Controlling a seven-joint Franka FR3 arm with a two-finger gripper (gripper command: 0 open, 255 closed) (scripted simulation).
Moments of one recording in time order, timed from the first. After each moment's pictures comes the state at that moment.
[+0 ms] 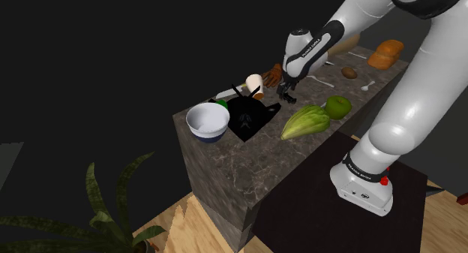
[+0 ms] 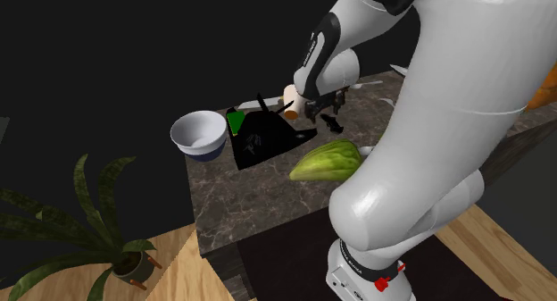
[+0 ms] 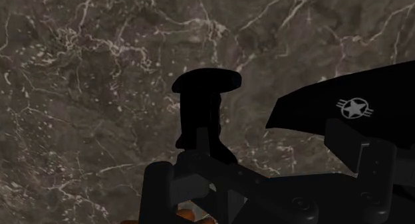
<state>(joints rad) -0.17 0.11 -0.28 -2.50 -0.27 2.67 -0.03</state>
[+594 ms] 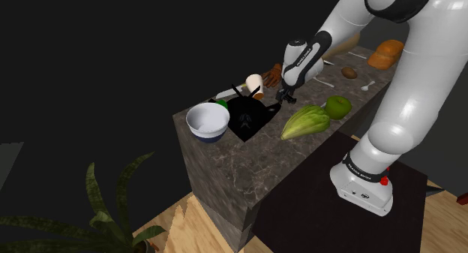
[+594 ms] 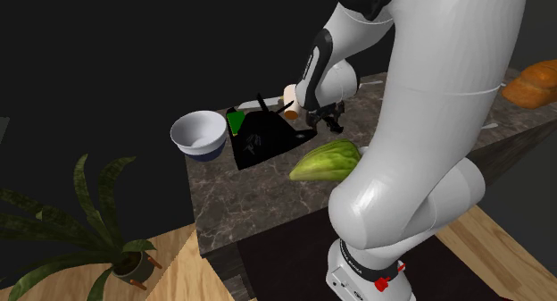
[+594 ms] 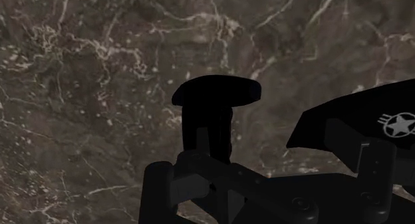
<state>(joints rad) -0.19 0.26 -0.28 -2.47 -0.25 2.79 -0.05</state>
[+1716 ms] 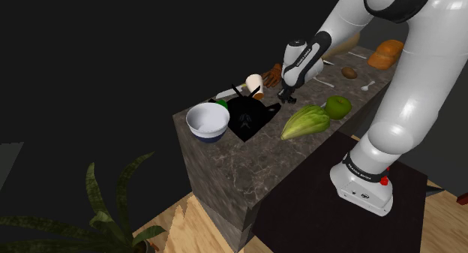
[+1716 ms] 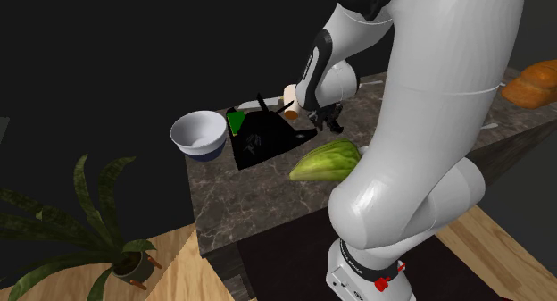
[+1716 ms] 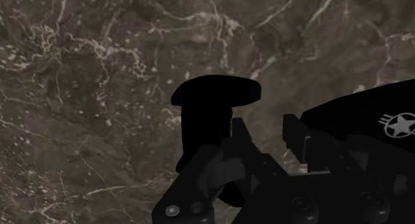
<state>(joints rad) -0.19 0.26 -0.27 -2.47 -0.25 2.79 -0.05</state>
